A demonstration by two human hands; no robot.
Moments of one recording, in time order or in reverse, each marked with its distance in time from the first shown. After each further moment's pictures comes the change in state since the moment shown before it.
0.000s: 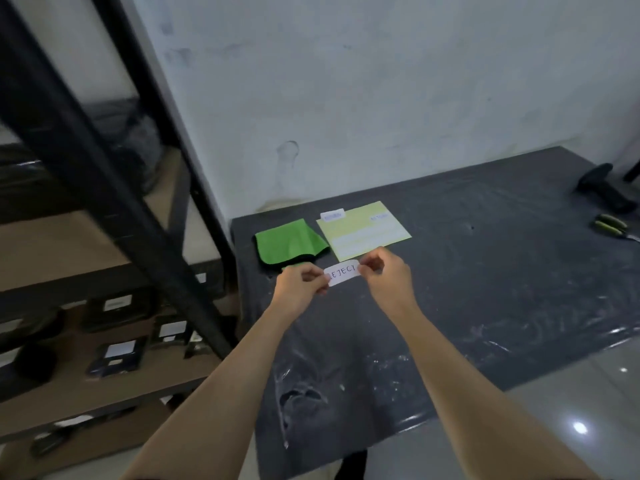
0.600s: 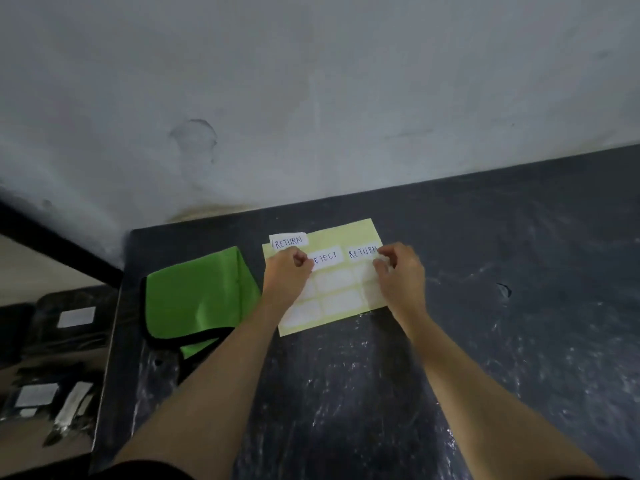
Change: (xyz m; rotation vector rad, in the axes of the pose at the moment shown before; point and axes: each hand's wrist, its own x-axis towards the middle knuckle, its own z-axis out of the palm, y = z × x) left_hand 0.285 -0.030 0.120 0.245 0.166 -0.208; right_hand 0.270 0.167 0.011 -0.187 -0.024 0.116
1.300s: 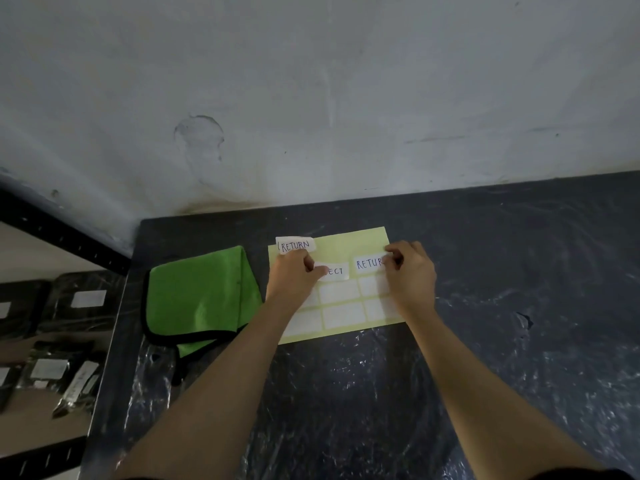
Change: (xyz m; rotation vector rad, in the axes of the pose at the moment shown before) left_hand 0.012 0.004 0.008 0.199 0.020 -0.032; right_hand 0.042 0.010 0.007 -0.114 -0.028 -0.100
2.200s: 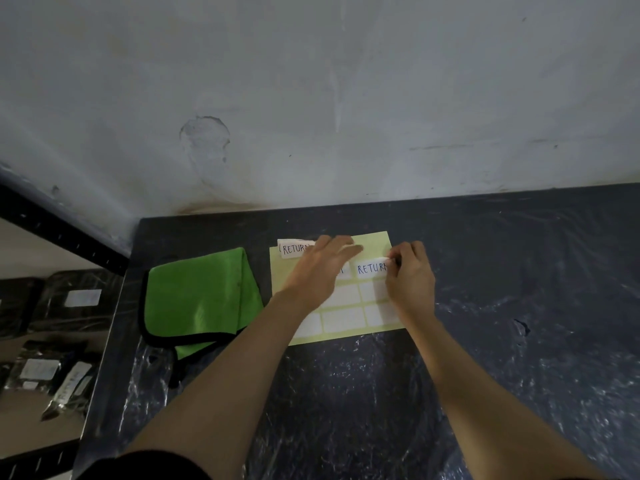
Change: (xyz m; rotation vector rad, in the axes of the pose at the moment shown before) left_hand 0.008 0.015 0.013 0.425 -0.027 0.697; right_hand -0.003 -0.007 -0.005 -0.101 0.000 -0.098
